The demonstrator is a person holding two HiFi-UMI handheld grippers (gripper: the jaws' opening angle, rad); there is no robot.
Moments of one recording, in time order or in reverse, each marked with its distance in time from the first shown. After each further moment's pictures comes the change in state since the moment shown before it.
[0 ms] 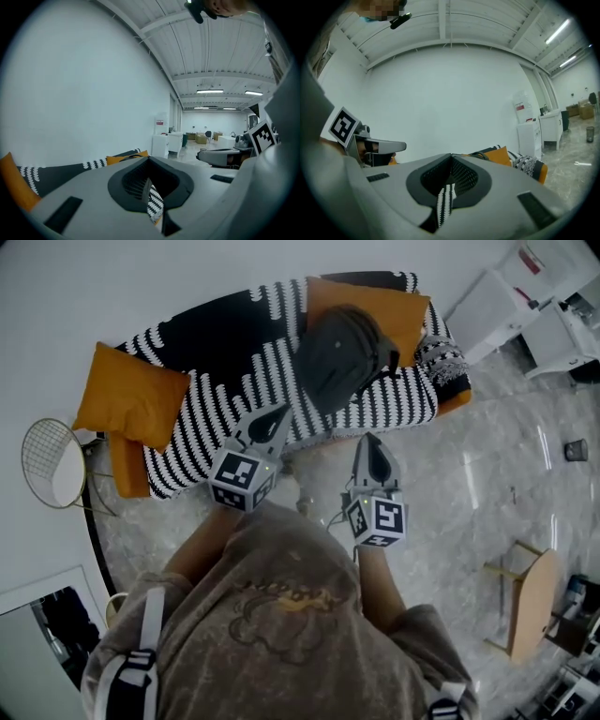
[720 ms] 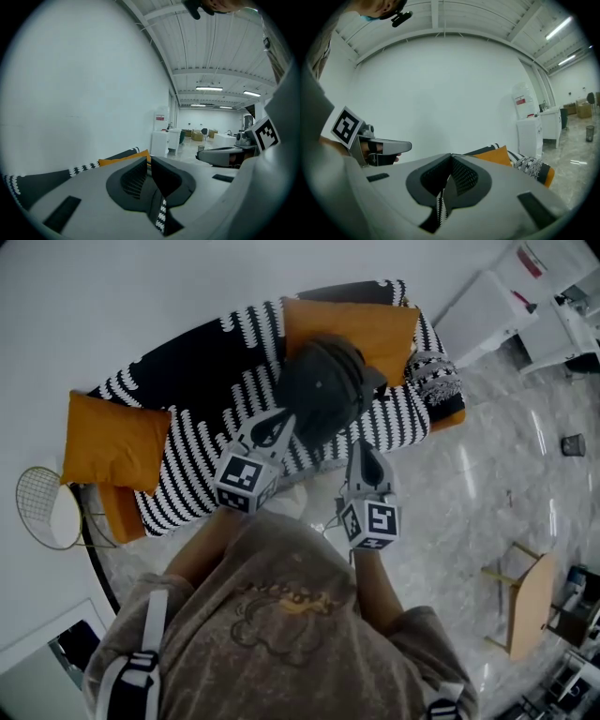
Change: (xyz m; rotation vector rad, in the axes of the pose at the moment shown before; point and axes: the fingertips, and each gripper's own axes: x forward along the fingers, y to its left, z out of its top) left arm 0.173 0.068 0.013 0.008 0.058 -0.075; right arm 0.153 -0.072 0.012 0.023 0.054 -0.048
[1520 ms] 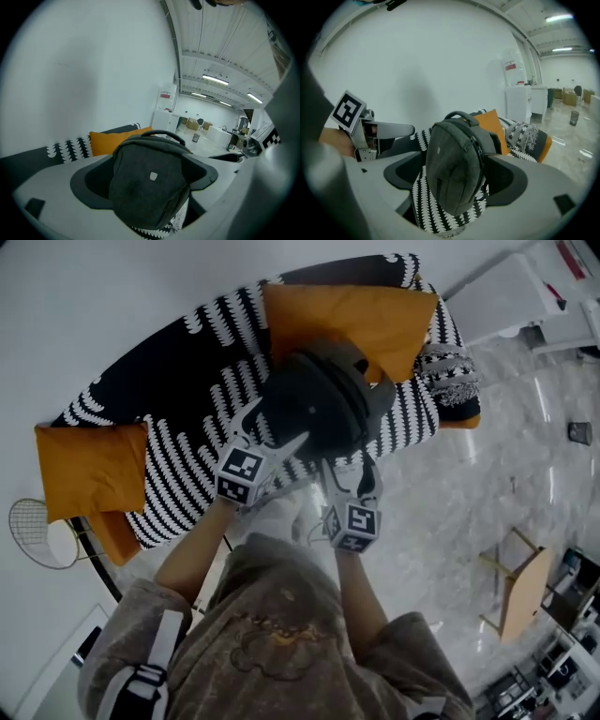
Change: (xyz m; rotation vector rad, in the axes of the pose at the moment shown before) left arm 0.163 0.092 -0.115 -0.088 0.243 -0.104; right arm 0.136 -0.059 -0.142 0.114 0.341 -0.176
